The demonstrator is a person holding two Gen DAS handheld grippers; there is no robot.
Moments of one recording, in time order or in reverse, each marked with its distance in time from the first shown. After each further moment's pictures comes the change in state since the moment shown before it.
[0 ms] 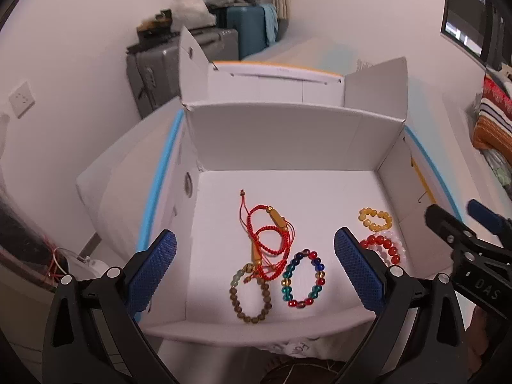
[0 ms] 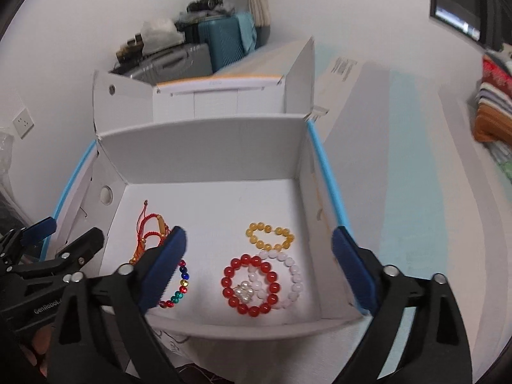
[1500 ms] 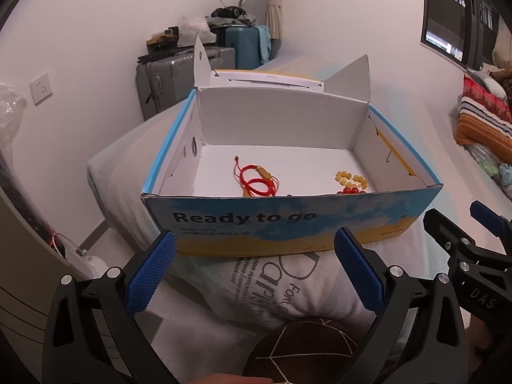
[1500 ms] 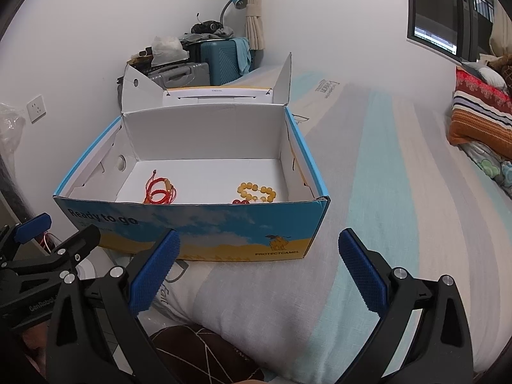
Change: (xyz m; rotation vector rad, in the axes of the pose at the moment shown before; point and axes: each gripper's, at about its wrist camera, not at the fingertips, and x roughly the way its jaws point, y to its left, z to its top) left arm -0.057 -0.005 -0.095 0.003 -0.101 -0.030; right arm -0.068 0.001 -0.093 -0.019 -0.111 -0.039
